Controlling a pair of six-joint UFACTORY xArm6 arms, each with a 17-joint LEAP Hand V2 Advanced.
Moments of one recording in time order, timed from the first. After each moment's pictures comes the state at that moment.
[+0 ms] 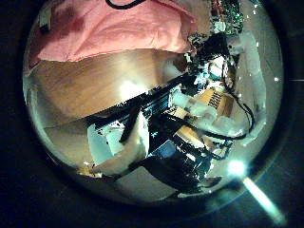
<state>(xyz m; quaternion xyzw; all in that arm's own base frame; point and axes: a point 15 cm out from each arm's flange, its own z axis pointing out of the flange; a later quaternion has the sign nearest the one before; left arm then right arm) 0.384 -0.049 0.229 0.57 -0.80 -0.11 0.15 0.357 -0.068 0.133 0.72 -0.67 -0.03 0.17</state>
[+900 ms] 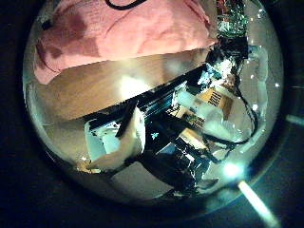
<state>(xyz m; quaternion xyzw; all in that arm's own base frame) 0.362 -0.062 0.167 0.56 -0.80 -0.13 0.15 0.355 -0.159 0.202 0.66 -0.74 0.05 0.10</state>
